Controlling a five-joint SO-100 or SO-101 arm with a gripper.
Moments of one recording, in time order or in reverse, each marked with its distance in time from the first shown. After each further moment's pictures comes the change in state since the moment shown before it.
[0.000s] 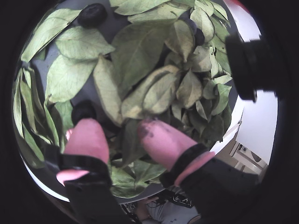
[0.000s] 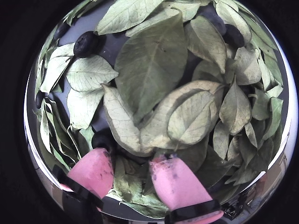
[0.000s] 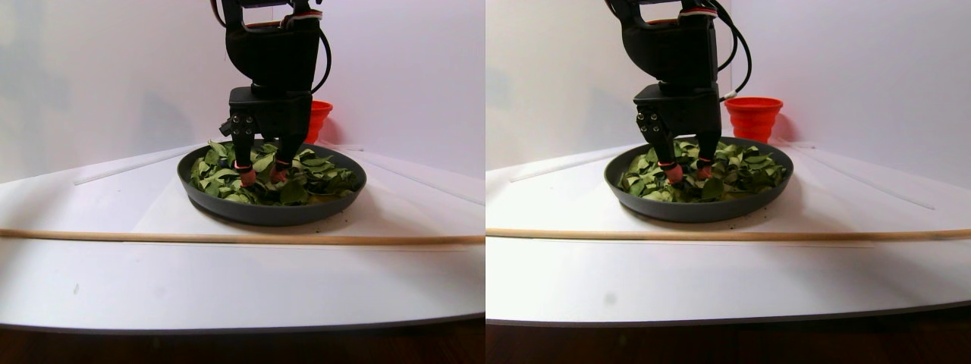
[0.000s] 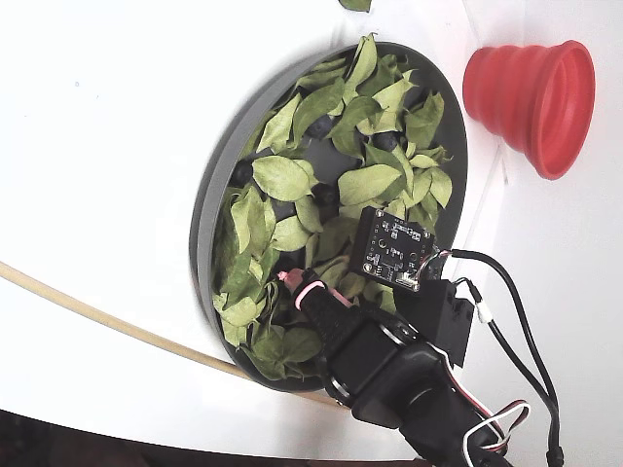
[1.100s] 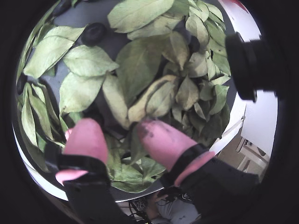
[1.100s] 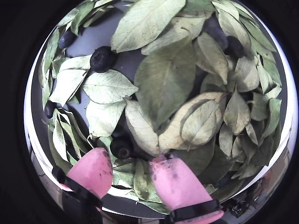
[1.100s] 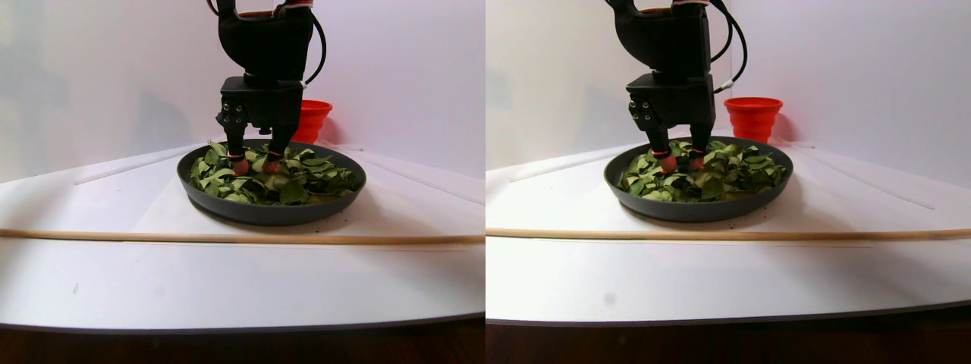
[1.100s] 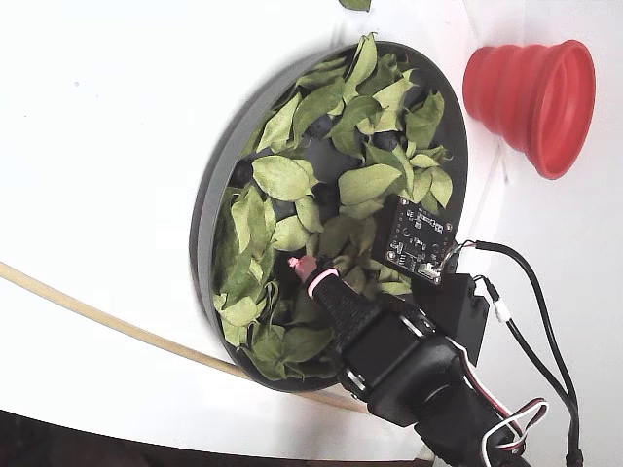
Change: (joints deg) arm -1.8 4.6 0.0 2.5 5.8
